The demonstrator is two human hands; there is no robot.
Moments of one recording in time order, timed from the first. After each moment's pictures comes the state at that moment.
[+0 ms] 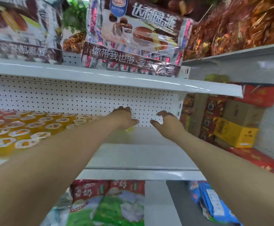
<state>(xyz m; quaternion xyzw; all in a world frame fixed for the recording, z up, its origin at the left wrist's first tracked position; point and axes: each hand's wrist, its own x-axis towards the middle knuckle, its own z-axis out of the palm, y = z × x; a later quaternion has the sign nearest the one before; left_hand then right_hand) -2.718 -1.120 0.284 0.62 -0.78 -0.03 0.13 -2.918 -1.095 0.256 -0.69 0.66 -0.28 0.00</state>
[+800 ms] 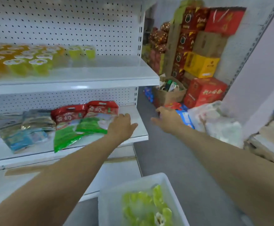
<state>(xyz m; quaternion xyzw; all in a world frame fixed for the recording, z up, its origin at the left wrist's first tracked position) -2.834 -0.880 0.030 0.55 -0.81 -0.14 0.14 -3.030 -0.837 0.058 -0.63 0.76 -0.16 0.05</state>
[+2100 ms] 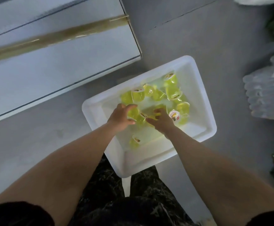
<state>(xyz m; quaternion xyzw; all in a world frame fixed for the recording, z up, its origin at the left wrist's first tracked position) -2.791 -0.811 -0.437 0.45 -0.70 -0.51 -0.22 -2.957 -0.707 -0.417 -0.13 0.82 -0.07 0.55</state>
